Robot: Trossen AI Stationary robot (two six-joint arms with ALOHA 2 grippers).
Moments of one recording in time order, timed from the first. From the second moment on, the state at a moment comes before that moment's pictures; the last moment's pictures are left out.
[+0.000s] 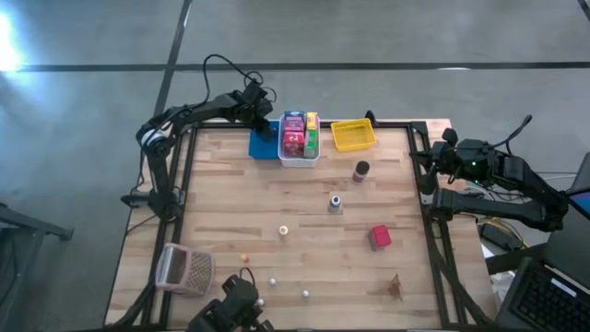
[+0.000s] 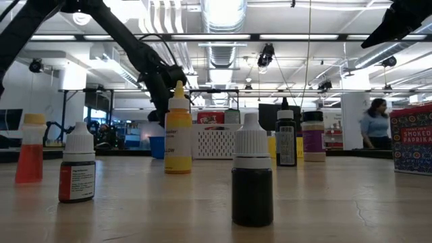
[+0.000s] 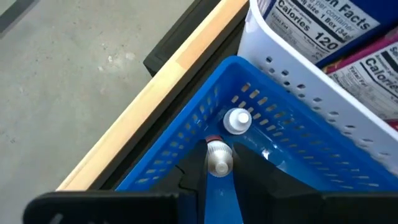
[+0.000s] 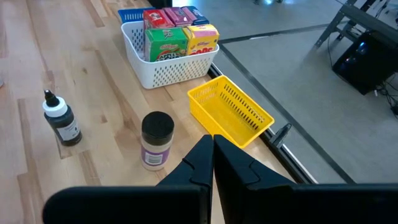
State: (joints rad) left arm 0.83 1.87 1.35 -0.48 0.09 0.13; right arm -0.30 0.38 0.83 -0.99 0.30 -0.04
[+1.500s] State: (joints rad) left arm 0.82 1.93 1.35 -0.44 0.08 0.11; right arm -0.30 0.38 0.83 -0.99 0.30 -0.04
